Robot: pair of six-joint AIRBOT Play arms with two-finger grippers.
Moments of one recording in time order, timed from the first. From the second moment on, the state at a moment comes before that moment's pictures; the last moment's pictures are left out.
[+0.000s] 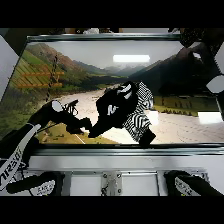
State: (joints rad) left arm -0.16 -1.38 0.79 0.97 -1.14 -1.52; right arm -0.03 -1.14 1.18 -1.21 1.08 1.49
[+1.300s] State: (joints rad) left arm -0.14 -1.31 0.83 0.69 -0.99 -1.40; right arm 0.13 -1.34 0.73 -0.94 0.78 1.44
